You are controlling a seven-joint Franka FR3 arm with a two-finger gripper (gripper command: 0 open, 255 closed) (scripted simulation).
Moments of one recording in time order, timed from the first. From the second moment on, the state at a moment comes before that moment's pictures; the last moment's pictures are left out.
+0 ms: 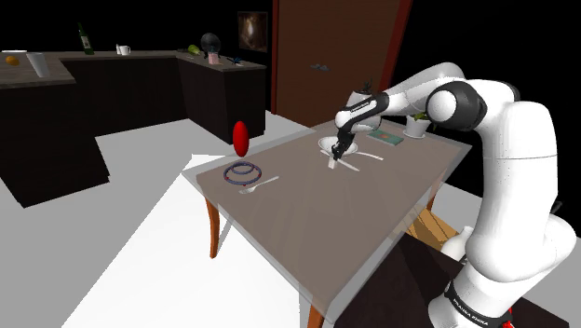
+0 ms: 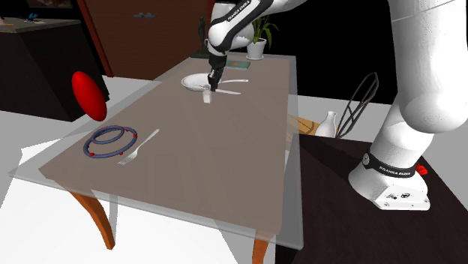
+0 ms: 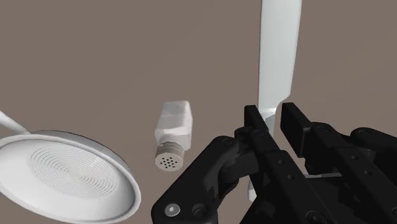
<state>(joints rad) -0.42 0.48 -0.04 -1.74 0.09 2.42 -0.43</state>
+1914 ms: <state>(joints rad) -0.44 0.67 -0.02 -1.74 0.11 2.61 -0.45</state>
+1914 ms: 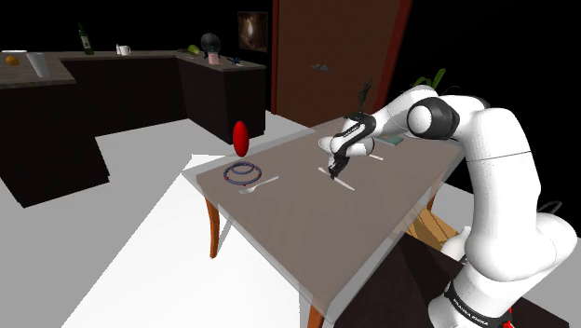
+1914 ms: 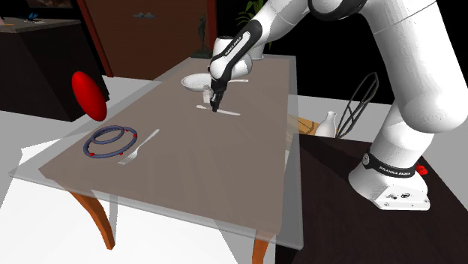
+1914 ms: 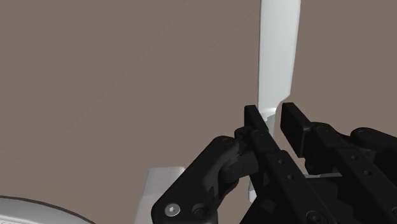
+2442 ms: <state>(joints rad) -0.44 0.64 -0.02 -1.76 0.11 2.59 -0.45</state>
